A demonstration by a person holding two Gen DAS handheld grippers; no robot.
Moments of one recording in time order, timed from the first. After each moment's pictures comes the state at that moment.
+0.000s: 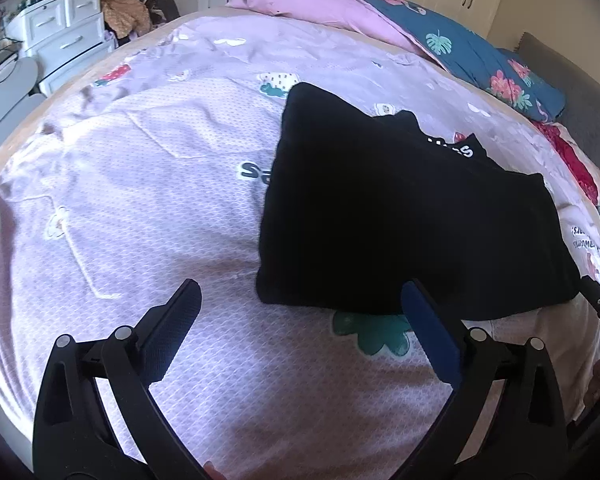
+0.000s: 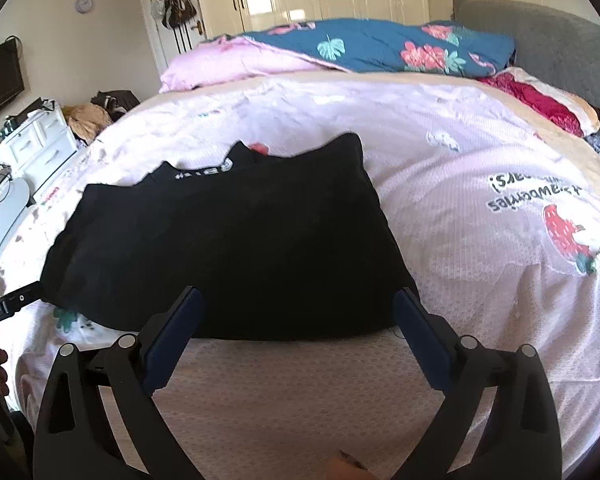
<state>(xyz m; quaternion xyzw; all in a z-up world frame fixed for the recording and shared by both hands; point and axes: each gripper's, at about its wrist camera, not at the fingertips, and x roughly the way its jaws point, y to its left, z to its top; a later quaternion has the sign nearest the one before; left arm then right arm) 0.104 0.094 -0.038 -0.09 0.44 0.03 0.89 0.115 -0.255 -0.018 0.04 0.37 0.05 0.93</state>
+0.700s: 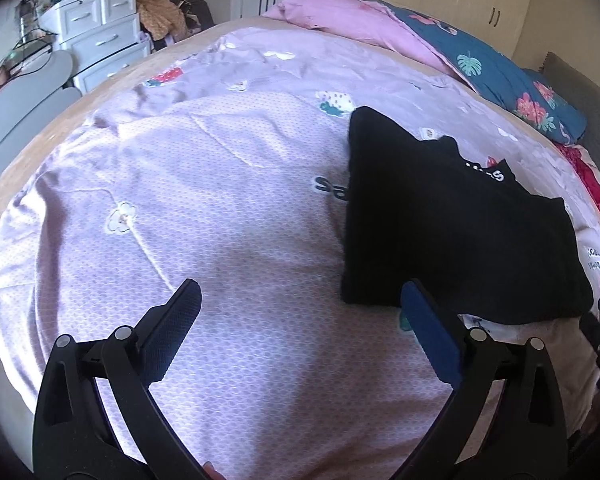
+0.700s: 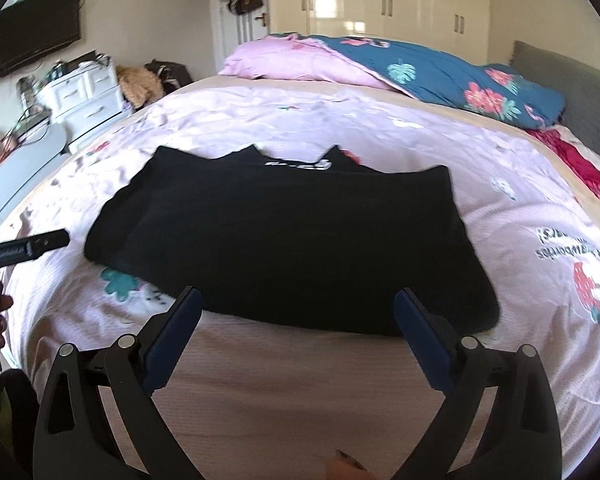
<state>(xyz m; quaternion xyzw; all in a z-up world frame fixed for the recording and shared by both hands) 0.085 0.136 -0.026 -0.10 0.42 0.08 0.90 0.093 -0.164 -0.008 -0.05 0.35 0.13 0.93</state>
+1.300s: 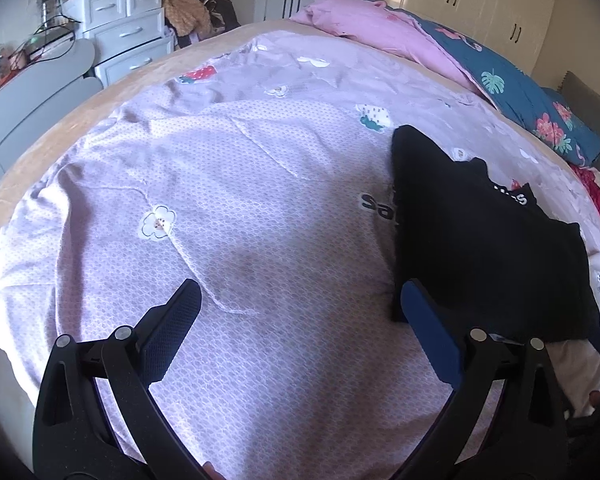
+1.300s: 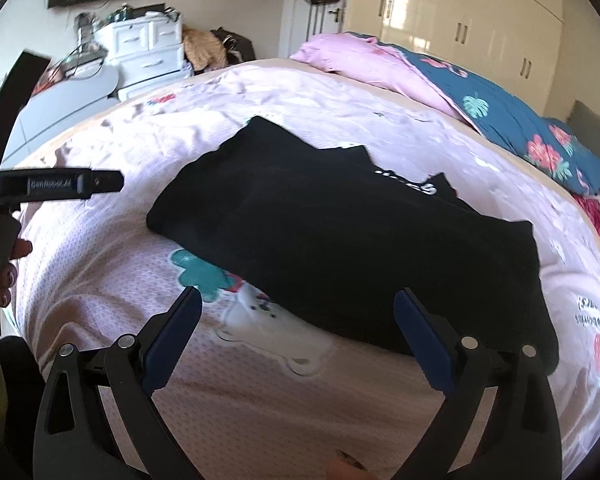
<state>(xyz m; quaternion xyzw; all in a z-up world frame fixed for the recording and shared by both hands) 0.086 0.168 -0.025 -0.12 0.41 0.12 0.90 0.090 -0.056 -0.023 -0.15 0.35 0.20 0.90</state>
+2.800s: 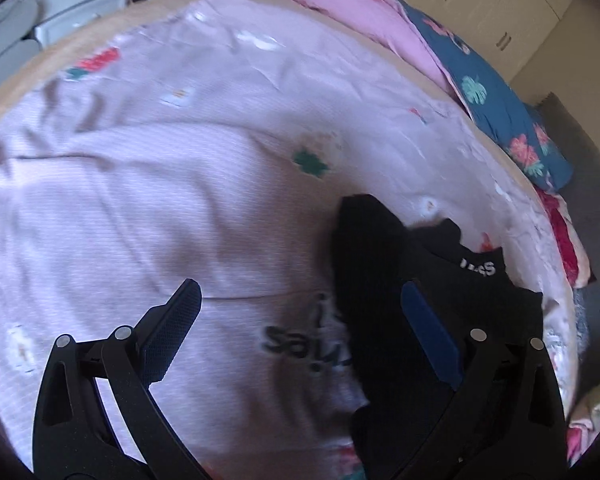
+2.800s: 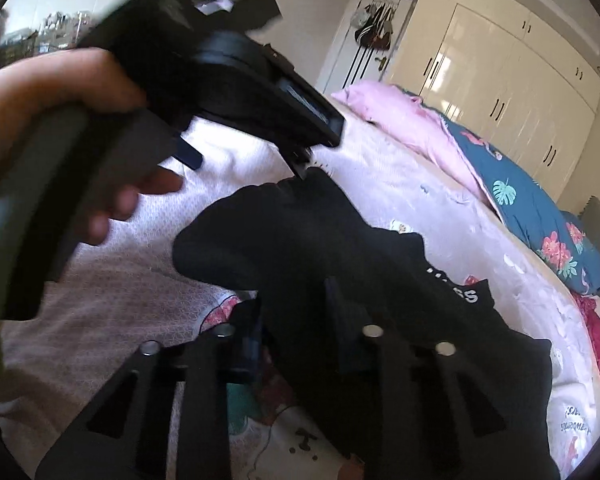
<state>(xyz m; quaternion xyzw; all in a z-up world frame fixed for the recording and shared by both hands) 0.233 0.167 -0.028 -0.21 0.46 0.01 0.86 0.137 0.019 -0.036 -0.25 0.25 0.24 0.91</state>
